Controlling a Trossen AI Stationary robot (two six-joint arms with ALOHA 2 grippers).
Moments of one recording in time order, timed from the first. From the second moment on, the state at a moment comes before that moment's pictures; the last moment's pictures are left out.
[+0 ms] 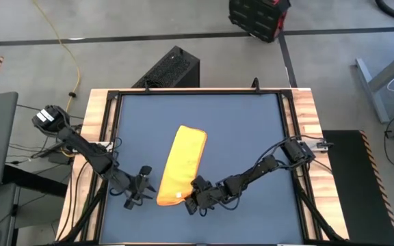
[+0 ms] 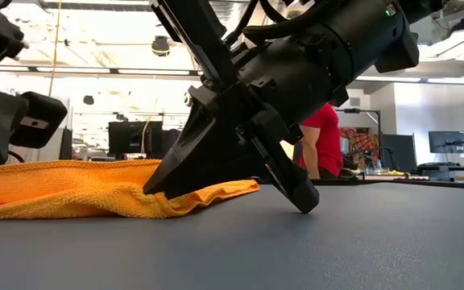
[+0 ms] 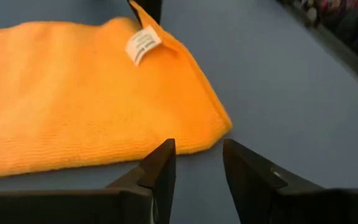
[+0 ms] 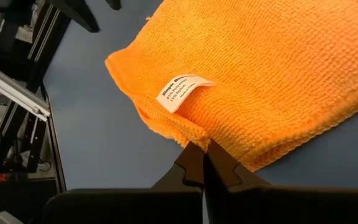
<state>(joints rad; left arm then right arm) -0.70 1.24 0.22 0.45 -0.24 -0.24 0.46 2.16 1.28 0.18 0.28 1.25</state>
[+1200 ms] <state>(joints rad) -0.74 1.64 0.41 0.61 -0.21 0.09 0.56 2.17 1.32 0.20 0.26 0.21</state>
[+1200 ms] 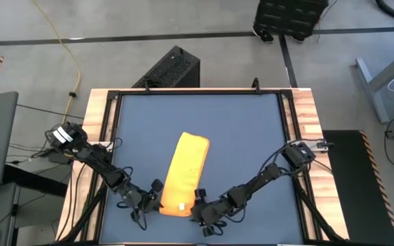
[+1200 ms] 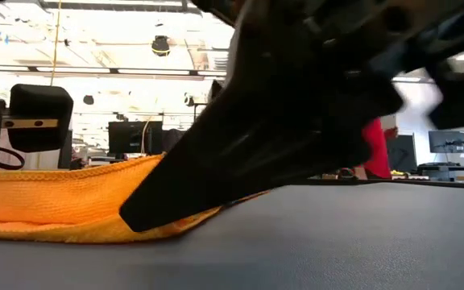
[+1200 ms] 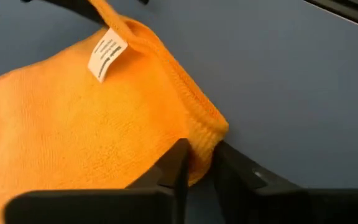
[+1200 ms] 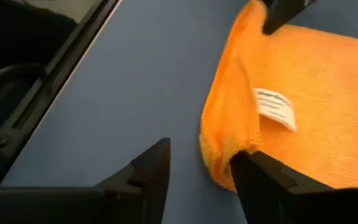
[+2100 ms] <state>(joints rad) -0.73 1.63 0.41 0.62 -0.20 -0.07 0.59 2.28 1.35 0.25 0.51 0.17</state>
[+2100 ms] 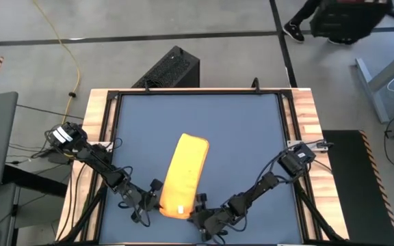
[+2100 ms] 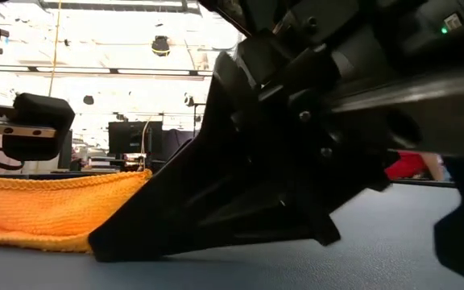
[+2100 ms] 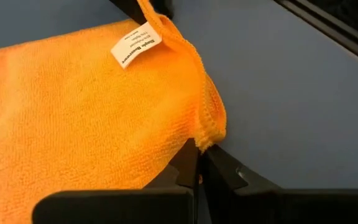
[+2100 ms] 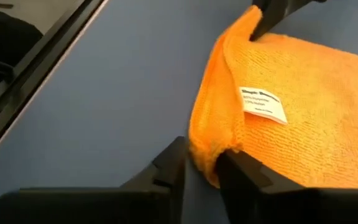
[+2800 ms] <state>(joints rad) -0.65 1.62 0.36 0.66 0.00 -0.50 0.56 2.21 1.34 0.19 0.23 0.97</state>
